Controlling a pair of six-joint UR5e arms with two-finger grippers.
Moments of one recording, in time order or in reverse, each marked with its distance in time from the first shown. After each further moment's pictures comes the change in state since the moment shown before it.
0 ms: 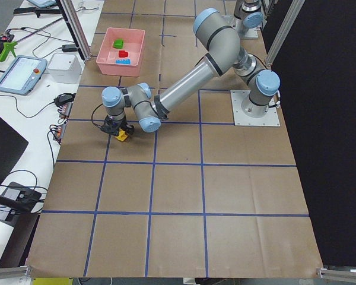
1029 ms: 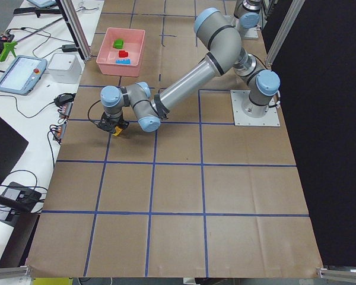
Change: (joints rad) left arm 0.007 0.015 0.049 -0.033 -0.146 0.013; right arm -0.147 -0.257 0.394 -0.123 -0.028 0.041
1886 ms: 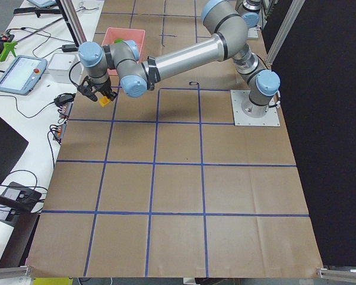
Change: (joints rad) left arm -0.139 0.104 0.303 -0.481 -0.015 0.317; right arm -0.001 -0.009 -0.003 -0.068 0.000 0.006
